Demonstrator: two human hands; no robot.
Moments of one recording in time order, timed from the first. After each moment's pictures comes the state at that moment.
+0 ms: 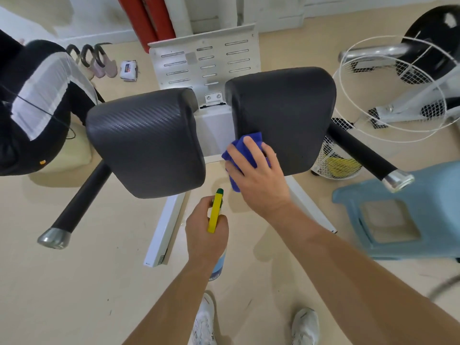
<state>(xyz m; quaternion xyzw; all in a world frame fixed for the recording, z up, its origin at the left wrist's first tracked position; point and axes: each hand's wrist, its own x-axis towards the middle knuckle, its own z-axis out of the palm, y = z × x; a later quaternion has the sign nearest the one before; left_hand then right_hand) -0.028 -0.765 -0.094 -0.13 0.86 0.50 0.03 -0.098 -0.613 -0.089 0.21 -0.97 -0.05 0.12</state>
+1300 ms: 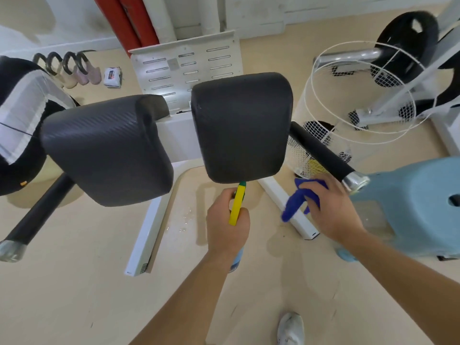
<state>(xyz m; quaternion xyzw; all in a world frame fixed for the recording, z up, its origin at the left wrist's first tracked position) -0.034 -0.658 -0.099 -0.07 0.85 0.52 0.03 -0.023 -0.424 -0.114 -0.04 -0.97 0.26 -0.02</state>
